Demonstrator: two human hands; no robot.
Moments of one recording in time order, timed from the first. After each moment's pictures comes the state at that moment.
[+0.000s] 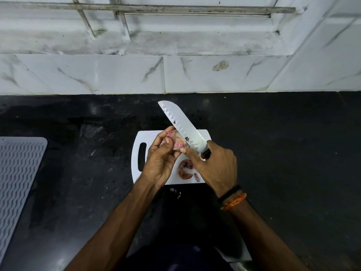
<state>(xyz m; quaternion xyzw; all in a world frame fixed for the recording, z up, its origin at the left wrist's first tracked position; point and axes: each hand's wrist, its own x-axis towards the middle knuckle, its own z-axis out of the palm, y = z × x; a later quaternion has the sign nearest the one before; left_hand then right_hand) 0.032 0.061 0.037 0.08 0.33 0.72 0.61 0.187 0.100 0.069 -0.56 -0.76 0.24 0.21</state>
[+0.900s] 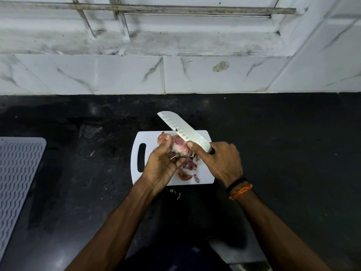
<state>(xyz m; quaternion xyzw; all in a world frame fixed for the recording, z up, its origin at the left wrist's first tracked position) 0.034 0.055 0.043 0.05 0.40 0.64 0.65 0.201 0.128 0.060 -0.53 -0.79 0.25 0.18</state>
